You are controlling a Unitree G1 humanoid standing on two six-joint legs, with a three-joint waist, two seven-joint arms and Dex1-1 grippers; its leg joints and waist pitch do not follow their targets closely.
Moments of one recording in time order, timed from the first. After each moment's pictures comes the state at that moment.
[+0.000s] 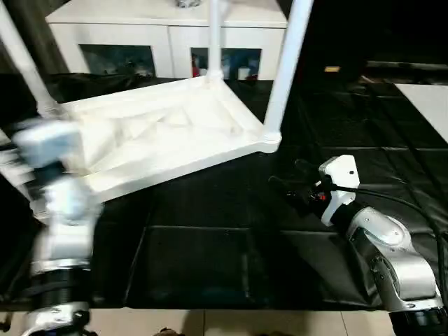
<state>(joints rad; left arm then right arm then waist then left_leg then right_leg) -0.39 0.29 0.38 0.26 0.56 -0.42 0.75 -0.17 -0.32 0.02 -0.05 0.24 0.27 0.55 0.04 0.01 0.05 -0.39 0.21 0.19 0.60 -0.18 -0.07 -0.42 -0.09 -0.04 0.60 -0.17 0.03</state>
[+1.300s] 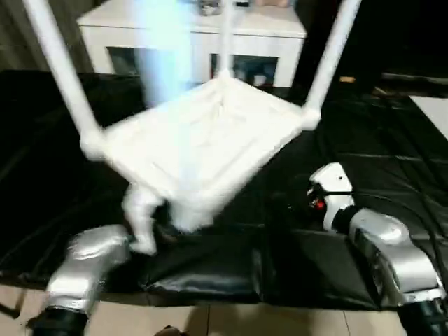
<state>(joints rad) -0.20 0.37 -0.14 0.17 -0.36 0.20 -1.04 -0.22 -0.41 0.09 0.07 0.17 0.34 0.55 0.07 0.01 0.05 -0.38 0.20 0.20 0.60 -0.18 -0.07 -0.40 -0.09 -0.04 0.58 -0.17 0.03</state>
